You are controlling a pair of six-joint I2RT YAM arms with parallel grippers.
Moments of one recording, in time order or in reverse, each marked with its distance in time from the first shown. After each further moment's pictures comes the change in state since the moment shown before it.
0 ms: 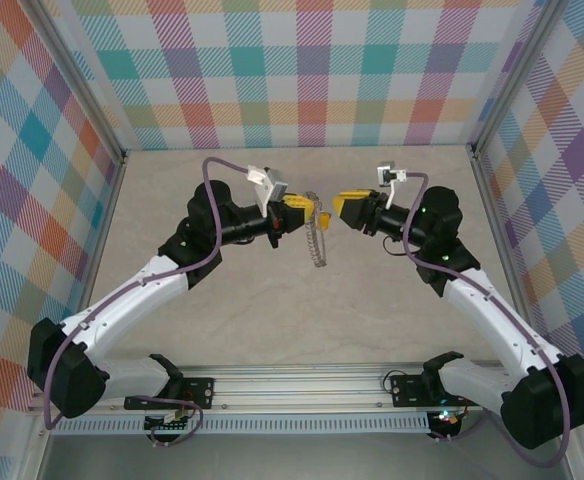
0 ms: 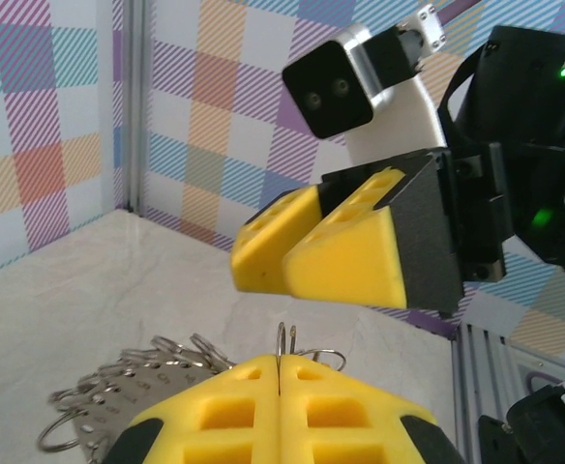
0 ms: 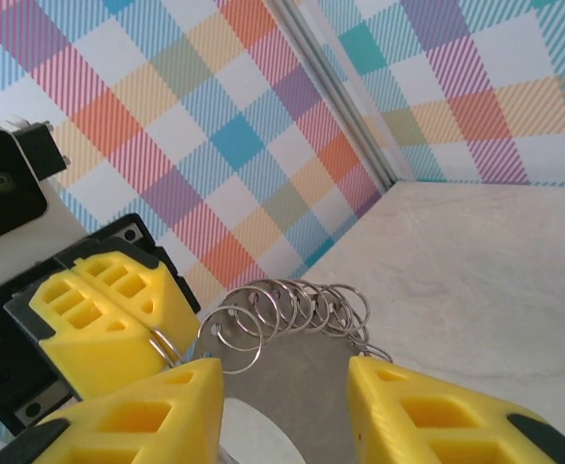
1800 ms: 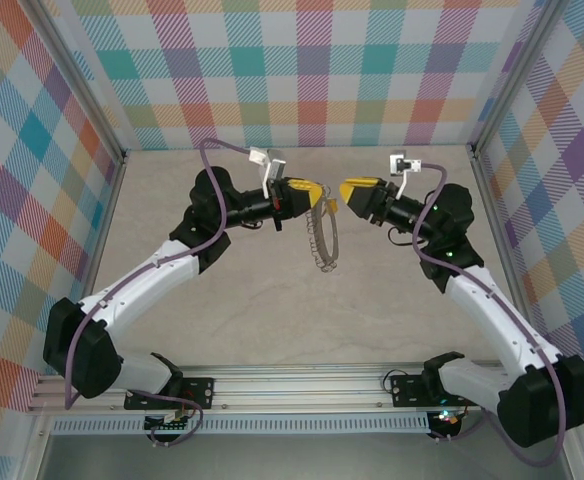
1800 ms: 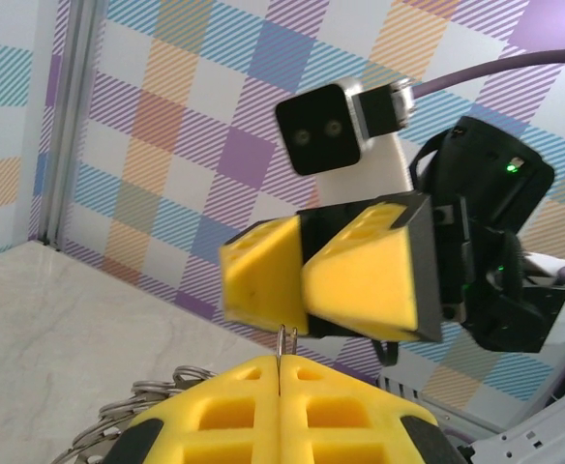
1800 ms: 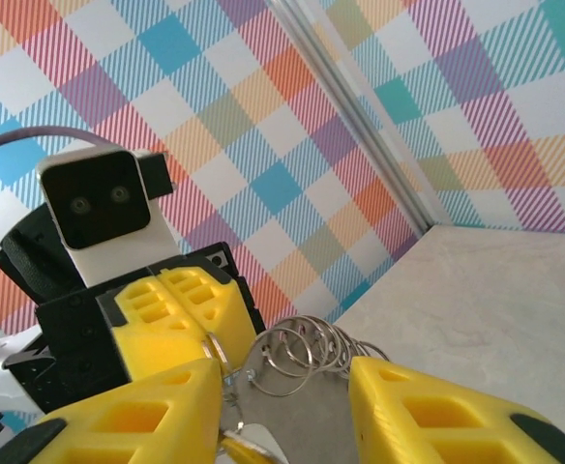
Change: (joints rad) left arm 0.057 0.123 0.070 0.209 0.159 -0.250; right arm -0.045 0.021 0.020 0.158 -0.064 0.137
